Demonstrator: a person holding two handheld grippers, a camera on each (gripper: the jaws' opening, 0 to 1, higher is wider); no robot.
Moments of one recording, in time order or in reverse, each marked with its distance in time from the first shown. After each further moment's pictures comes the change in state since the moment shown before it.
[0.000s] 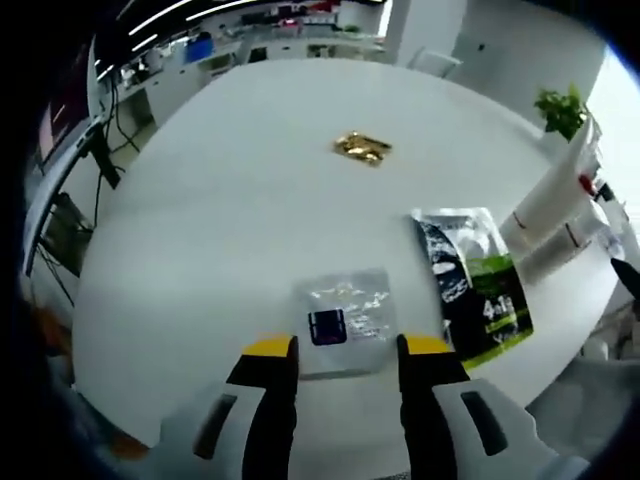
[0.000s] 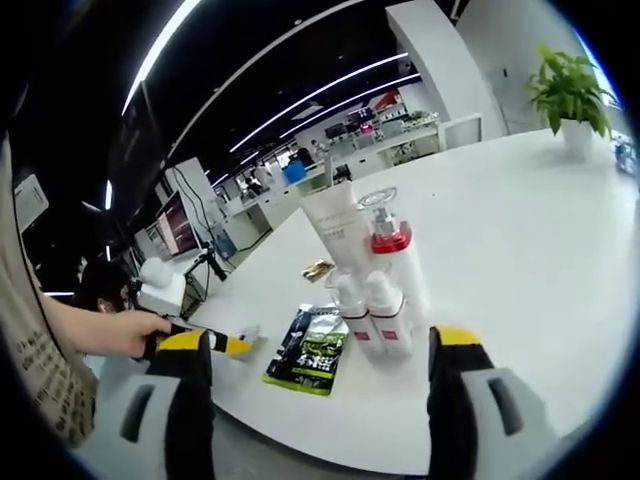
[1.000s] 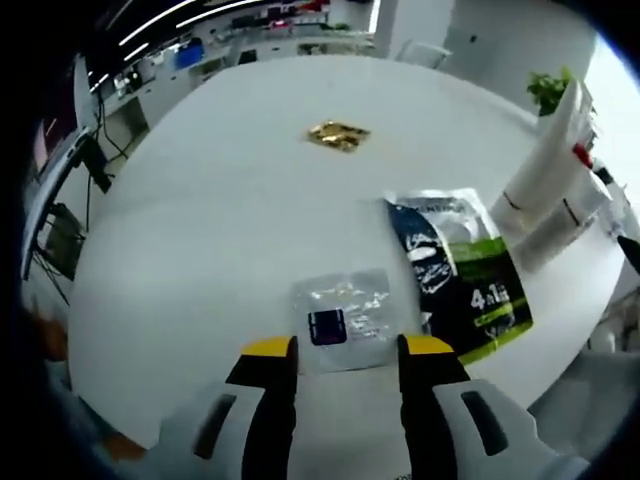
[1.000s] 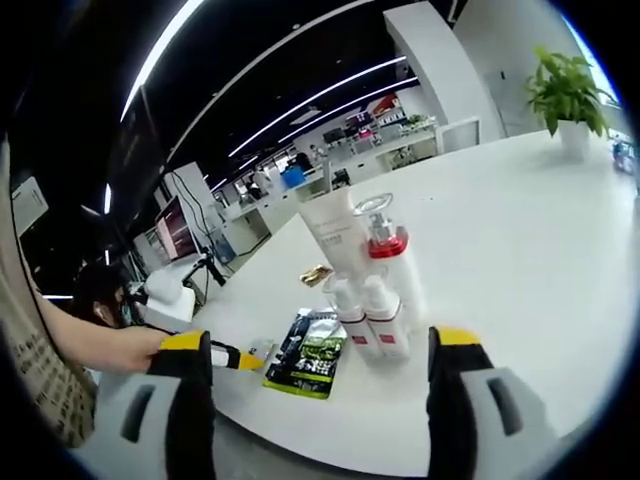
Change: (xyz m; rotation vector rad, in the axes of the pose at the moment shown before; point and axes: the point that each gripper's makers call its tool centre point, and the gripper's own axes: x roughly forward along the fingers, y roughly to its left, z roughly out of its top) left arm 0.017 -0.018 -0.010 0.038 0.008 0.012; right arm -0.002 -0.001 0.004 0.005 -0.021 -0.009
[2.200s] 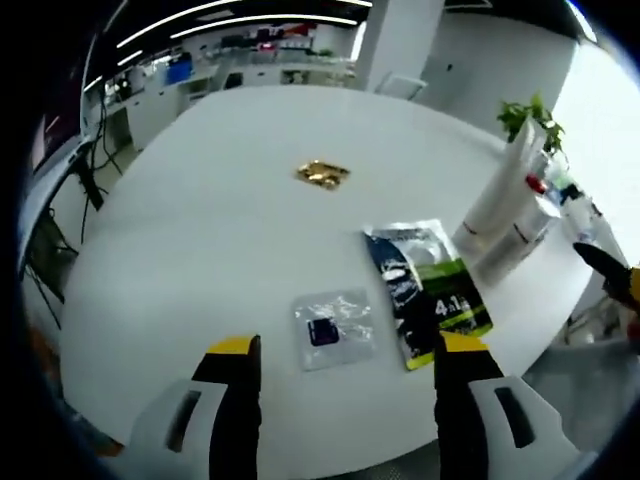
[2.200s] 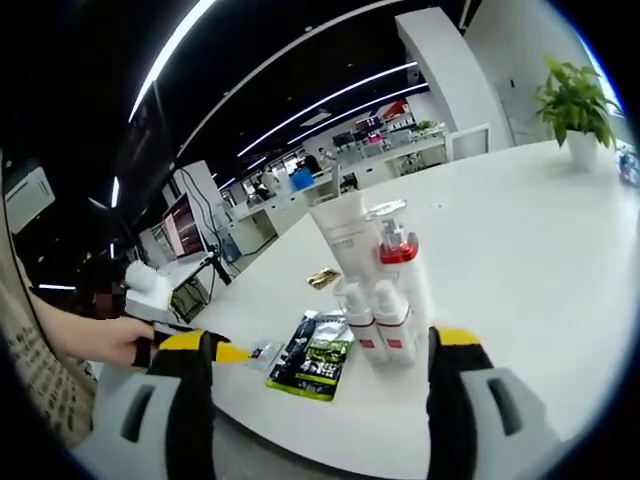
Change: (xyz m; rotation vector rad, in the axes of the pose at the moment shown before) left arm -0.050 -0.008 0.013 0.024 -0.146 -0.152; right arm -0.001 0.008 0.002 -0.040 -0.011 0.034
